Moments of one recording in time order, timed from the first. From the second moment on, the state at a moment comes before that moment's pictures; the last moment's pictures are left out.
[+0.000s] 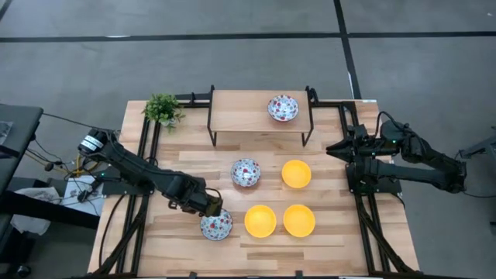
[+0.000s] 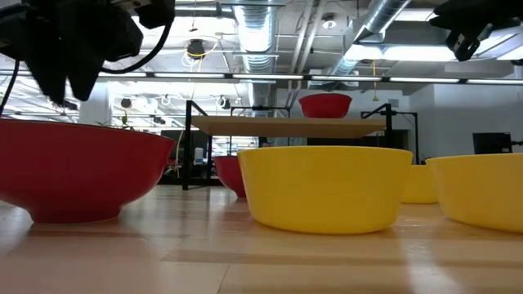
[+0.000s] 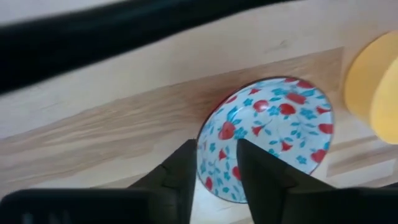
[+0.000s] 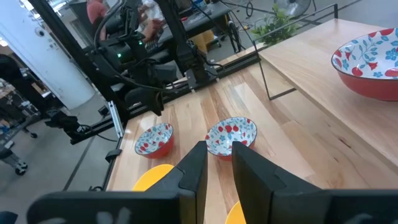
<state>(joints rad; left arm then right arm) -0.49 1.53 1.10 -0.90 0.00 -1.79 -0.25 0.27 0.62 -0.59 -0.26 0.31</state>
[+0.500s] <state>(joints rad) -0.50 1.53 1.06 -0.85 0.01 -1.79 -0.25 0.27 0.62 -0.59 -0.26 0.31</state>
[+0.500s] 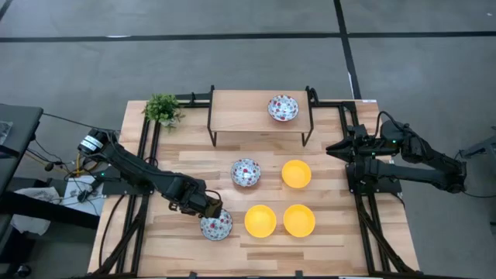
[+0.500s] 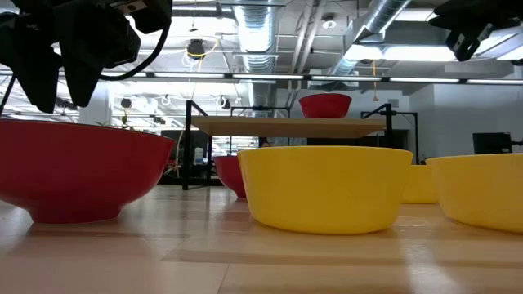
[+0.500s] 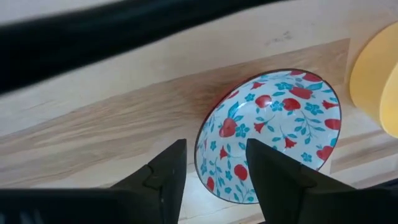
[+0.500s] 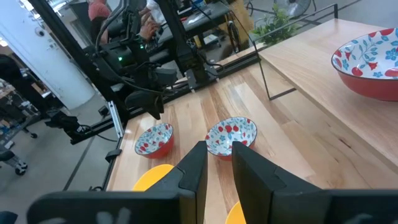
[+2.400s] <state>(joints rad) -0.50 1.59 1.06 -0.81 0.04 -1.73 -0.25 0.27 0.62 -0.59 -0.26 0.32</state>
